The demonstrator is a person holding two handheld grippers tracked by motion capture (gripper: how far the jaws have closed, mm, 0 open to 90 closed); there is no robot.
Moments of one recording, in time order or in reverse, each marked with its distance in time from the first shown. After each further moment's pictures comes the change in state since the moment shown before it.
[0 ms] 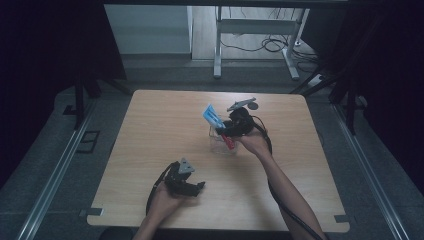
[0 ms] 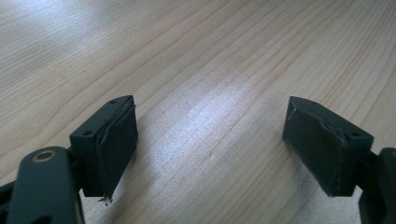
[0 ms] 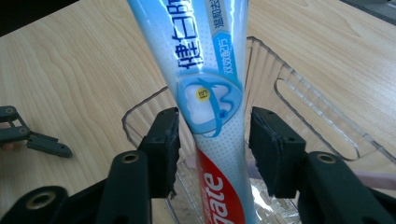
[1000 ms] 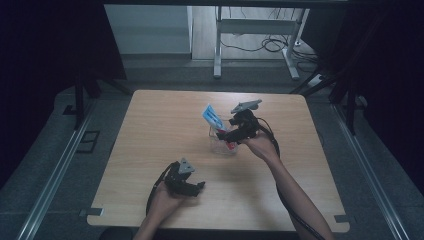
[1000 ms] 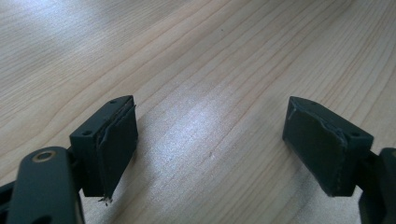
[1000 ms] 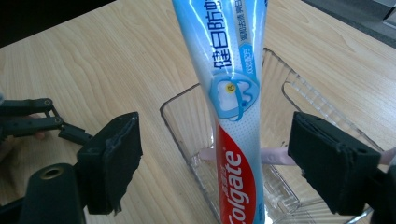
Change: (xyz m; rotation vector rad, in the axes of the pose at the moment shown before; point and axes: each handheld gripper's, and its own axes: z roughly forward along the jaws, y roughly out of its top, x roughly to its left) left arm 0.000 0.000 0.000 0.000 0.001 0.004; right arm 0.015 -0.002 -0.028 -0.039 0.003 -0.044
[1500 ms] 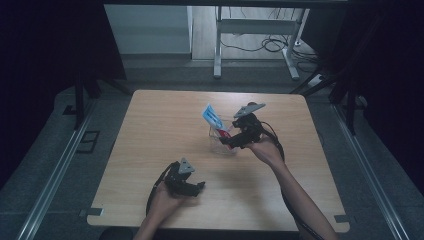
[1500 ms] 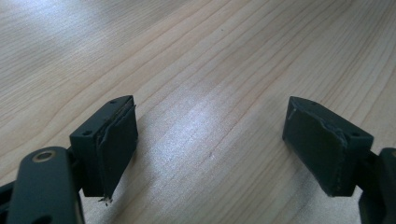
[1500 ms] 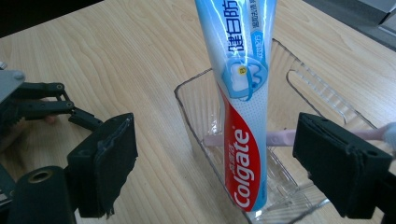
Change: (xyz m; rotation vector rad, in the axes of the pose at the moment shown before) left arm 0.000 0.000 0.000 0.000 0.000 0.000; right arm 0.010 -0.008 -0.016 0.001 -0.009 -0.031
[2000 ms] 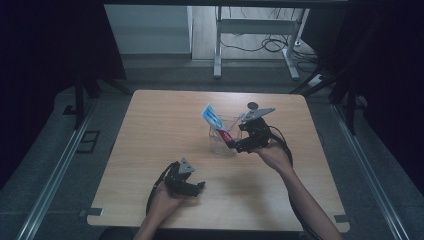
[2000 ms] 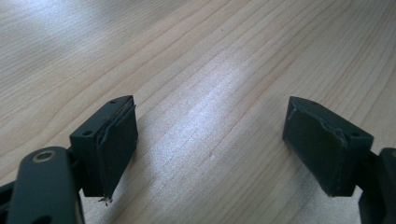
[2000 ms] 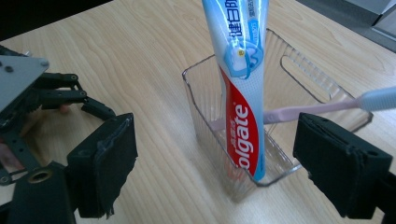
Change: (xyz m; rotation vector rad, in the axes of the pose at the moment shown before) left arm 0.000 0.000 0.000 -0.002 0.001 -0.002; right arm 0.006 -0.013 -0.025 -0.017 -0.009 0.008
